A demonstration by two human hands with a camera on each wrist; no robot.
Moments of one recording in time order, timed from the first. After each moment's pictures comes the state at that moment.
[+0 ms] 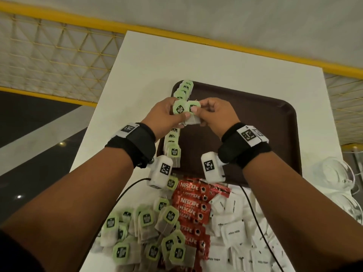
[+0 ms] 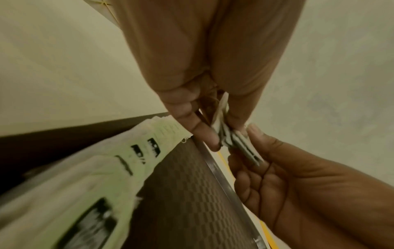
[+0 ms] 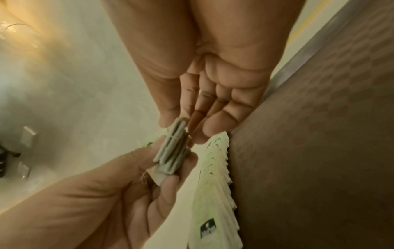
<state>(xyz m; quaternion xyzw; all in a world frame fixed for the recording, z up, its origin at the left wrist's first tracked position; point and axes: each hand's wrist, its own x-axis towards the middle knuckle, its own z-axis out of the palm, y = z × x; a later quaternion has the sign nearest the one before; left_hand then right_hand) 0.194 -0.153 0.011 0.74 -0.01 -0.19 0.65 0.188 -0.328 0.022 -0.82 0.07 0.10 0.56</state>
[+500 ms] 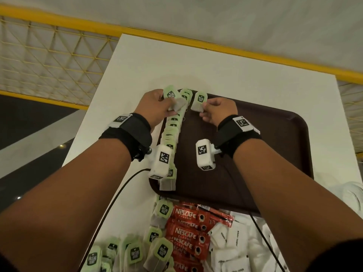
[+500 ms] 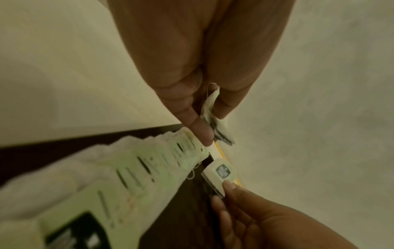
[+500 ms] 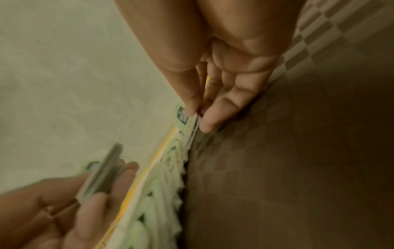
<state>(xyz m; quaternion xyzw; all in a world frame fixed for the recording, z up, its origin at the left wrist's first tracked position) 0.273 -0.156 -0.015 0.72 0.08 -0.13 0.68 0.275 -0.347 -0.027 -0.74 0.24 0.10 0.62</state>
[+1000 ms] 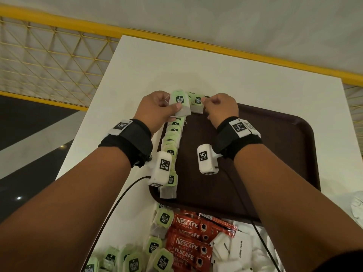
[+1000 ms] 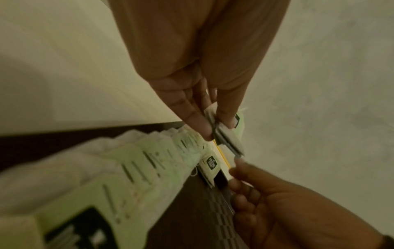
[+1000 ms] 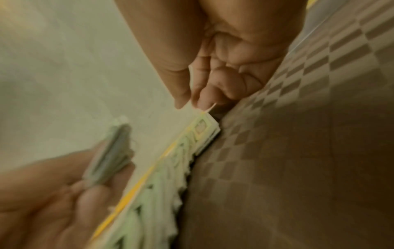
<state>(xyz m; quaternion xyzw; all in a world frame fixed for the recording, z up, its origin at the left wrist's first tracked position) 0.274 -0.155 -0.018 0.73 0.07 -0.11 0.67 0.292 -0.344 -0.032 -0.88 0.18 0.02 0.44</state>
